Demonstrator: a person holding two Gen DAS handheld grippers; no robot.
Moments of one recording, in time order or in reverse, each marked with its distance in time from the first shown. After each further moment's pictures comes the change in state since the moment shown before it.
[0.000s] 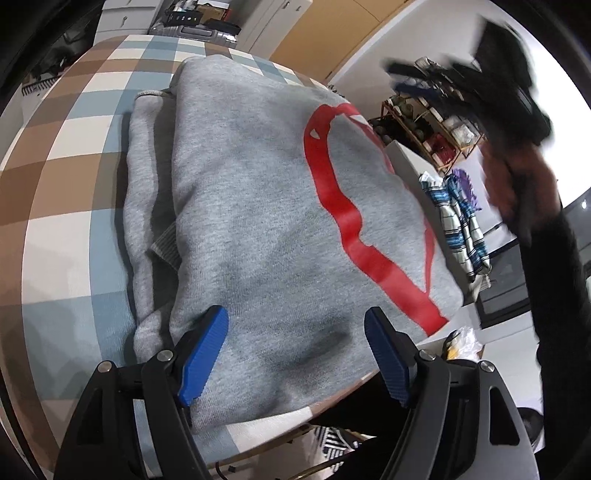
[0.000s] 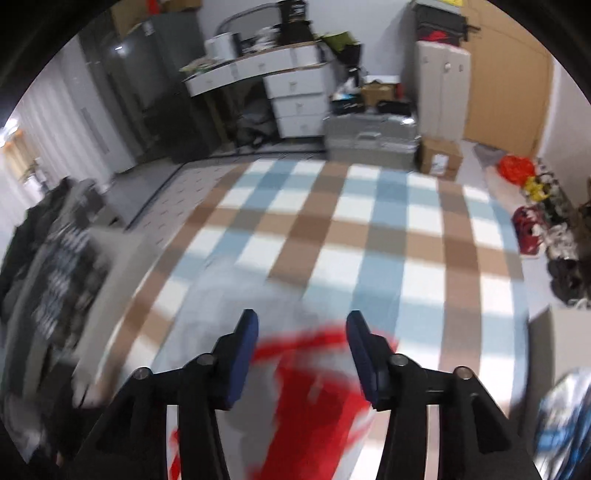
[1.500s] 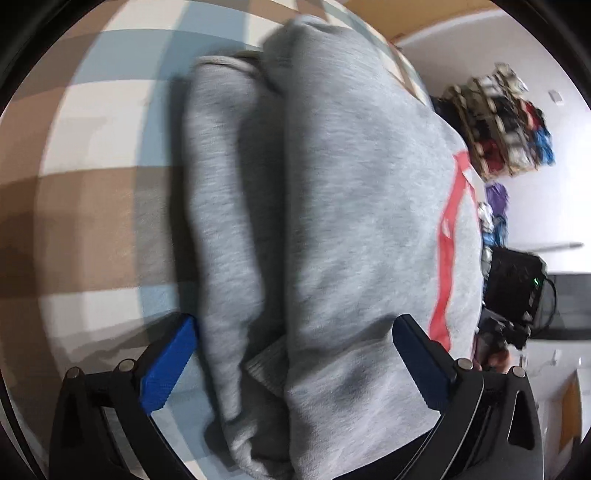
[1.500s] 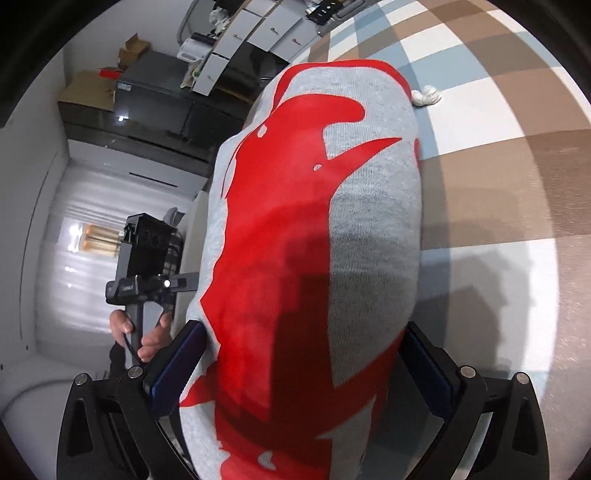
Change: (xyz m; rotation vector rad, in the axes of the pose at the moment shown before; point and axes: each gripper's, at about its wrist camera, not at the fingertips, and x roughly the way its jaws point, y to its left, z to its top) left arm 0.059 0.077 0.106 -0.243 0.302 0.031; right arm 0.080 -0.064 -0.136 0.454 0.183 0.535
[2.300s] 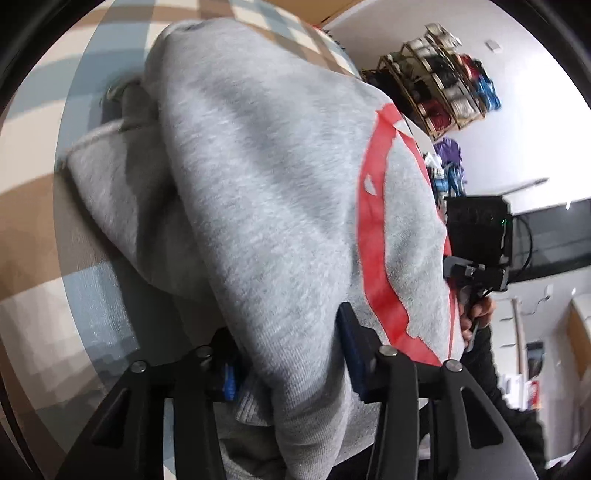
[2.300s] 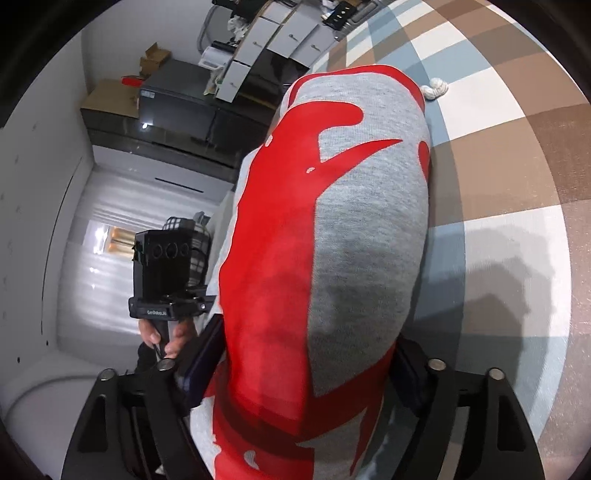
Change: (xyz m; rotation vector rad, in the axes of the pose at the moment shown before) left arm 0.036 -0.063 -0.008 0.180 0.019 -0.137; right arm -0.012 0.000 -0.033 0.007 -0.029 0.101
